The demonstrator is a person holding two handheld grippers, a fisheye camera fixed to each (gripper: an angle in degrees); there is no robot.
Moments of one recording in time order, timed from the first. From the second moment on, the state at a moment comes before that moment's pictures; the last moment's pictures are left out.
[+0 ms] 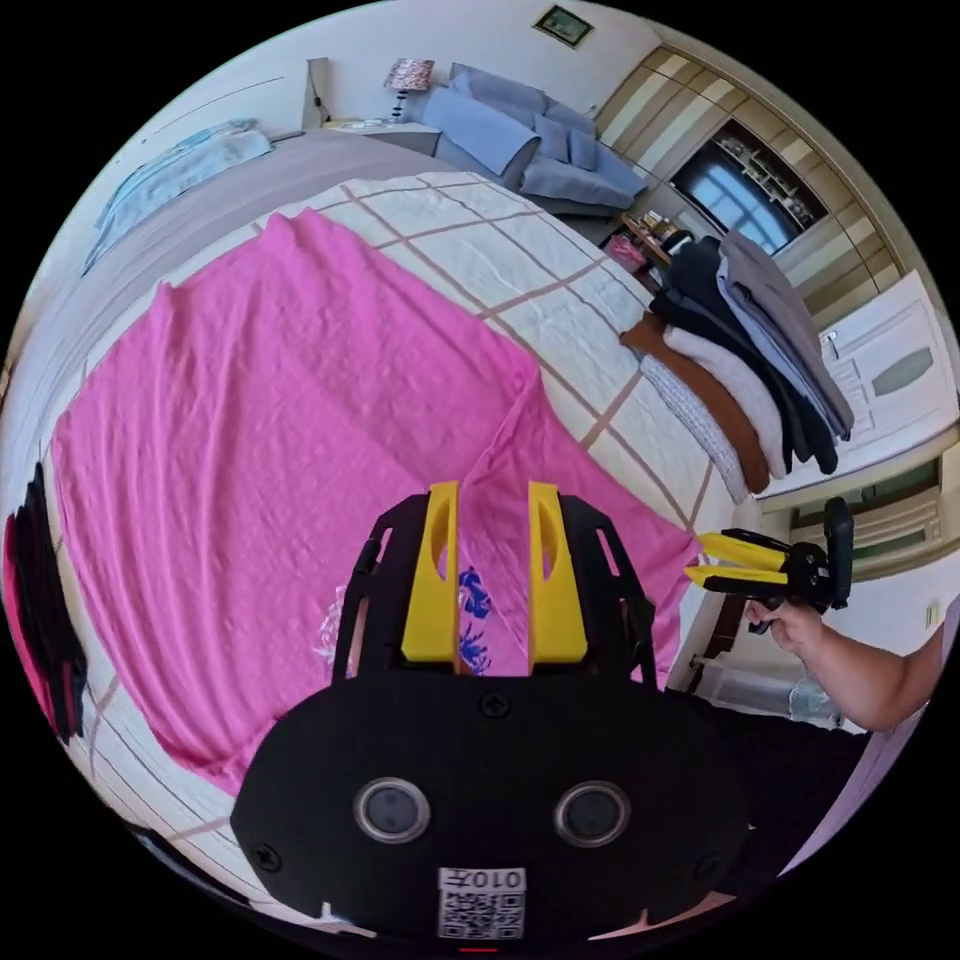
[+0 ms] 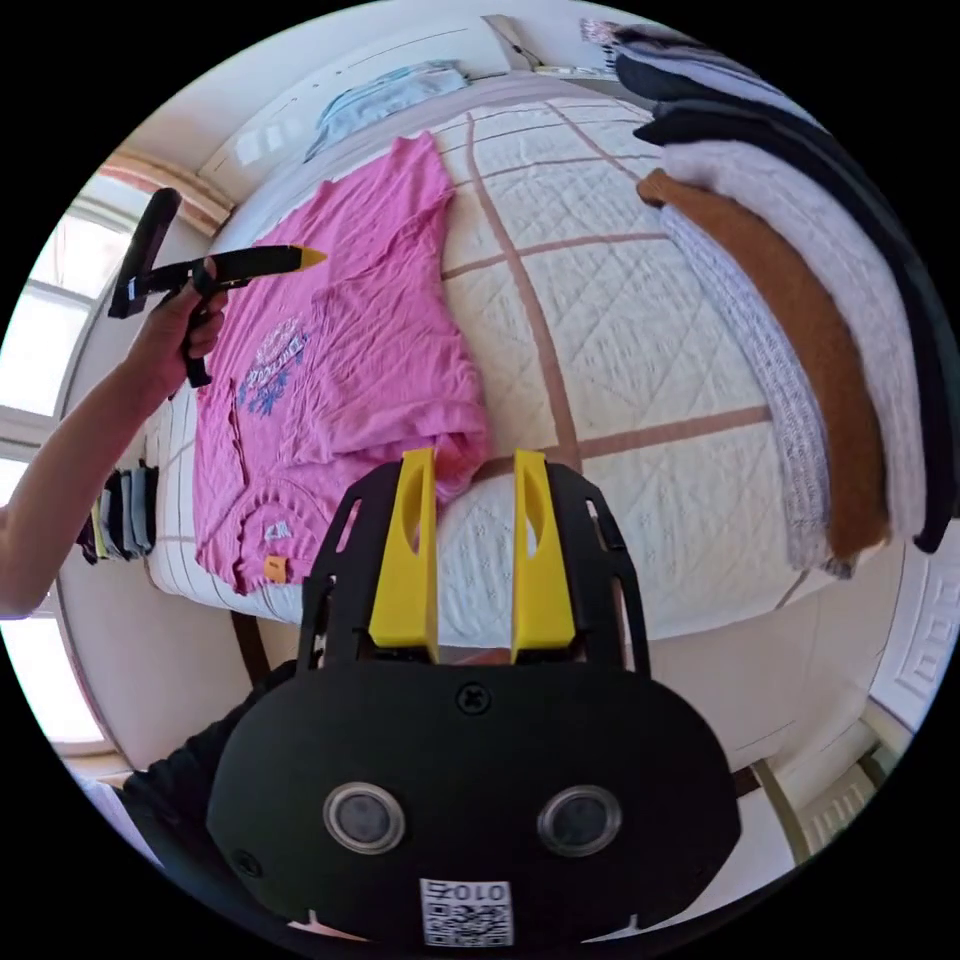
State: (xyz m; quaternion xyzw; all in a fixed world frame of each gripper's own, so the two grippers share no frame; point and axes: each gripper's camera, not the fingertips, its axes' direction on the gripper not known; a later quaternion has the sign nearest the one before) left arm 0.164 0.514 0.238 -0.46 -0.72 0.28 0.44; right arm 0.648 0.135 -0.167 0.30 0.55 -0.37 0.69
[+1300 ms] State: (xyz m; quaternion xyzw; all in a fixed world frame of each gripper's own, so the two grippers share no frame) left arm 0.189 0.721 0.176 -0.54 -0.71 0.27 0.36; right arm 0.671 0.166 -0.126 0.18 0.76 -0.41 0.47
